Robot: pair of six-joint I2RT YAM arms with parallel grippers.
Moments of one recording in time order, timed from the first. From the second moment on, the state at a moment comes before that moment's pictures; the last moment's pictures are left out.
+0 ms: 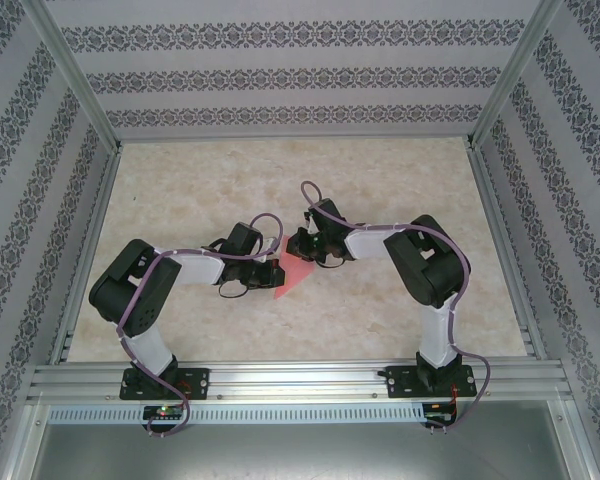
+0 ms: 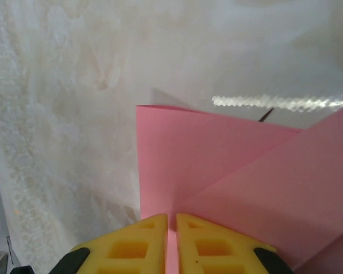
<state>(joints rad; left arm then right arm) -0.54 1.74 0.74 -0.02 0.57 -0.58 0.60 1.99 1.05 0.06 -0.44 0.84</state>
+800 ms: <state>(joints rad) -0.54 1.75 0.88 -0.24 0.64 -0.69 0.61 1.99 1.03 0.14 -0.42 0.86</state>
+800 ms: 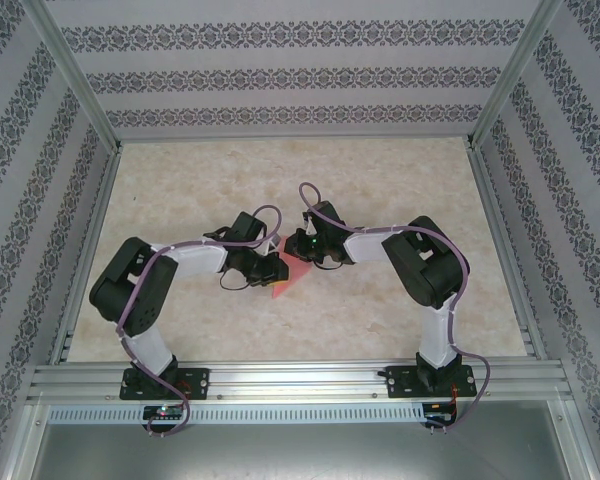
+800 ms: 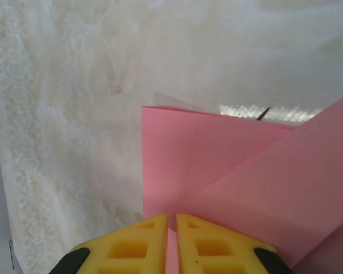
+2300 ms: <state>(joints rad) -0.52 1.76 0.83 -0.21 0.62 -0.62 0.63 1.95 1.02 0.03 -0.40 0.84</state>
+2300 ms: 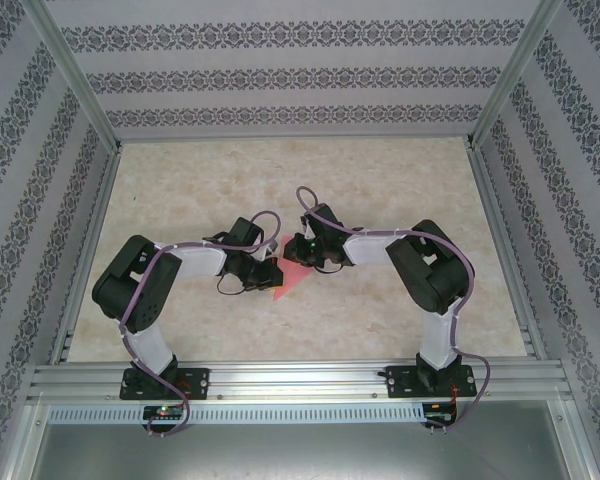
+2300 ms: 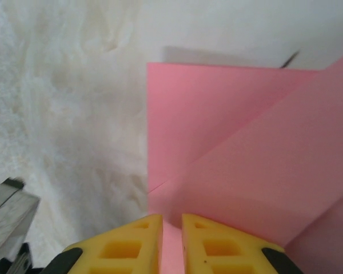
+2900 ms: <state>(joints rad) -0.52 1.77 0.83 -0.21 0.62 -0.57 0.50 2.00 1.11 0.00 -0.42 0.79</state>
